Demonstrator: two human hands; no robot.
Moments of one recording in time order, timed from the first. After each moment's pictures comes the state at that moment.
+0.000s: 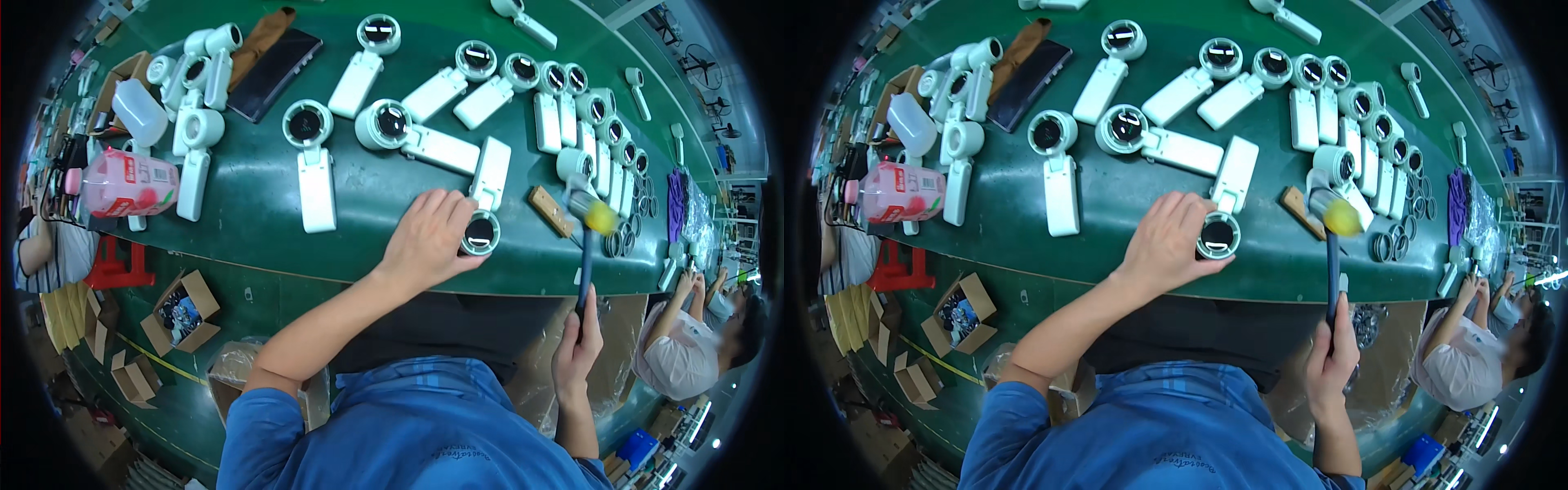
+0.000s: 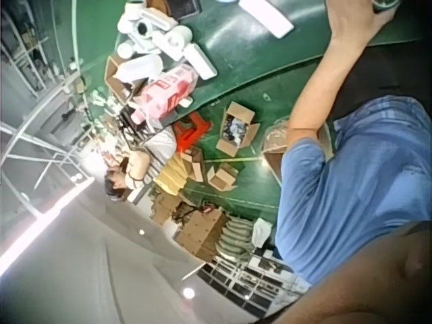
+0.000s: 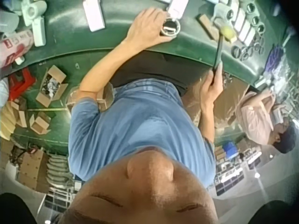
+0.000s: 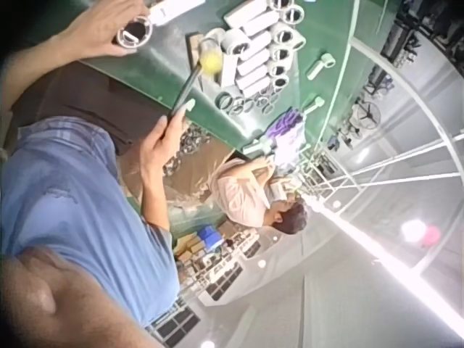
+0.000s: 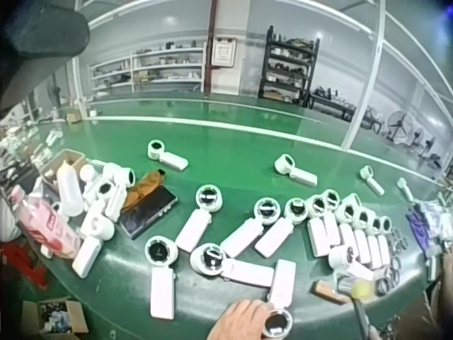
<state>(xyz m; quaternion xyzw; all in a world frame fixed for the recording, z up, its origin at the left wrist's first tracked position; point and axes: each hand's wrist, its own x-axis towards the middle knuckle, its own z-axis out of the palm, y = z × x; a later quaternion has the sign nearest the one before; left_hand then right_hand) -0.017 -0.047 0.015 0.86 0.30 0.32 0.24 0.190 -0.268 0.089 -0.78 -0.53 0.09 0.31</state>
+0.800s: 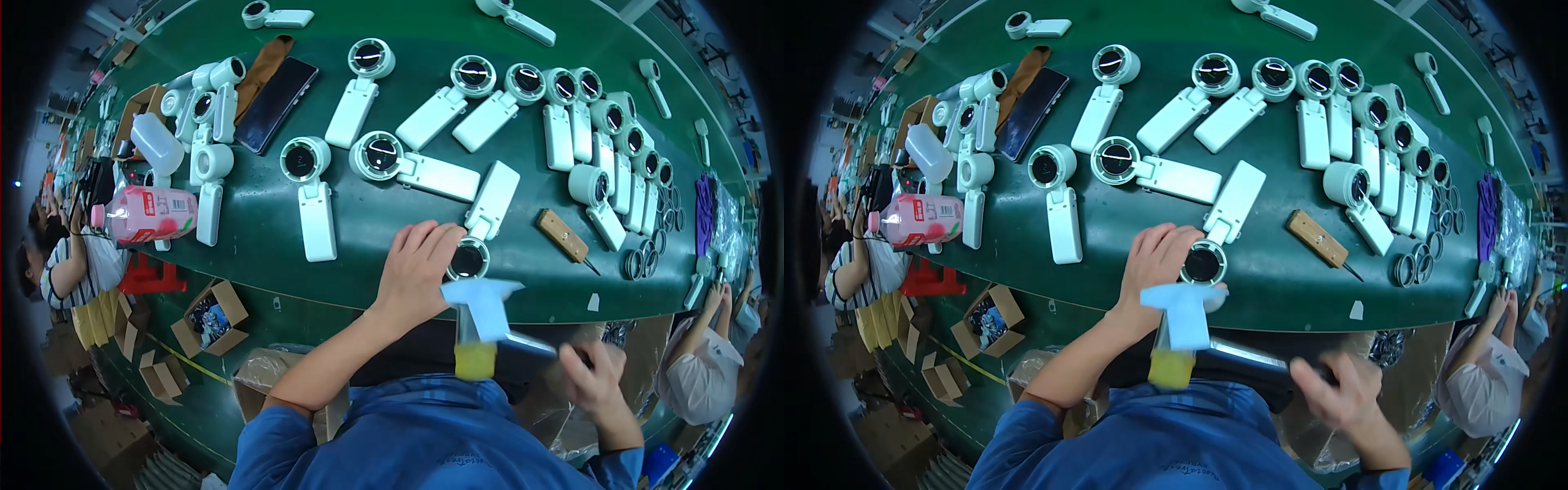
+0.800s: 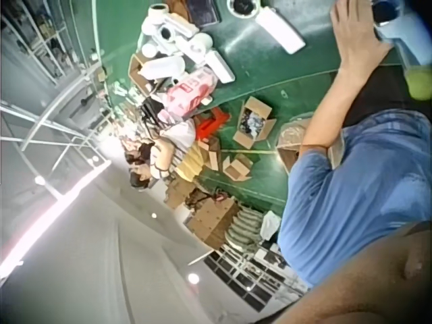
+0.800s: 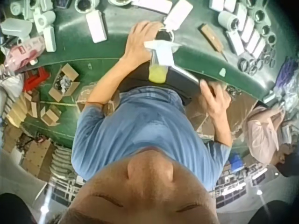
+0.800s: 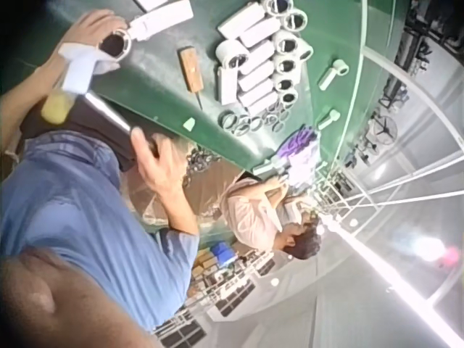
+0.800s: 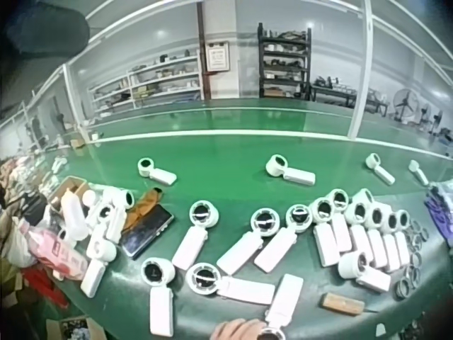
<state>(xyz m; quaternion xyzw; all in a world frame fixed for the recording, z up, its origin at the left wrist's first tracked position) -0.019 -0.052 0.011 0.86 0.36 0.26 0.24 0.229 -0.220 0.138 -0.61 -0.78 0.09 0.11</state>
